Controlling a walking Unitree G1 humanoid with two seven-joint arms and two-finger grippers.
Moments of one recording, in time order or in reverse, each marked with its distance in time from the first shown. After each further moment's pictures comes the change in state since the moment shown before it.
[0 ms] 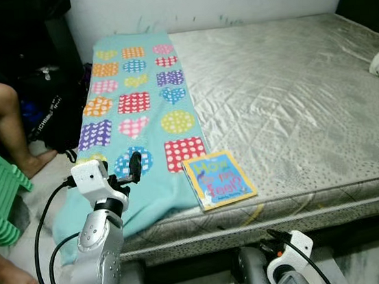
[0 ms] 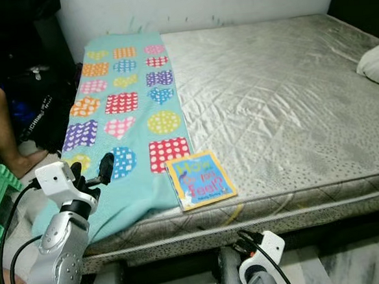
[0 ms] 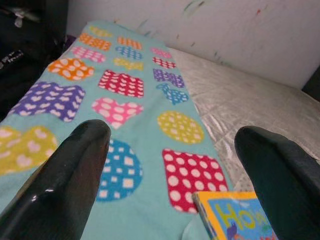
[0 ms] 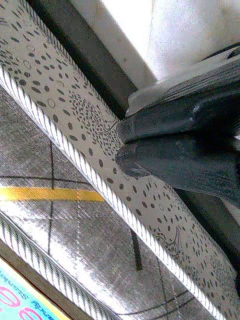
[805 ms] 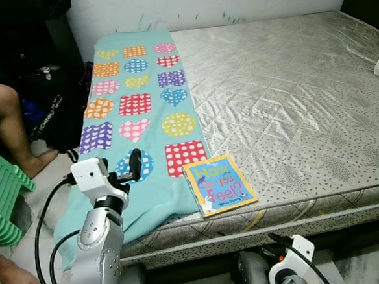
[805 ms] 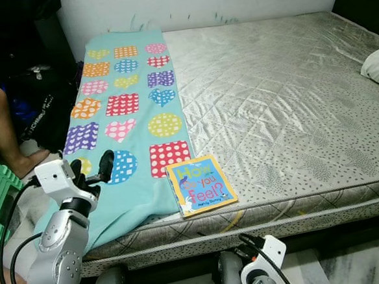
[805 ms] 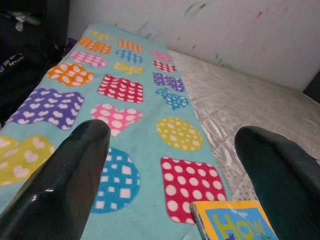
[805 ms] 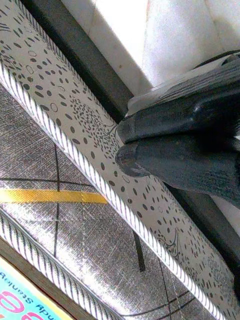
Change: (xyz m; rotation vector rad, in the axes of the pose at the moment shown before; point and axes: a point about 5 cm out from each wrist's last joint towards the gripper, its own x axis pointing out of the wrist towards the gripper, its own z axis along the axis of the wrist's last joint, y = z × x) left arm 0.001 0.000 0.001 0.000 -0.003 -0.002; right arm -0.002 -0.006 -0.006 -0.001 0.022 -0.023
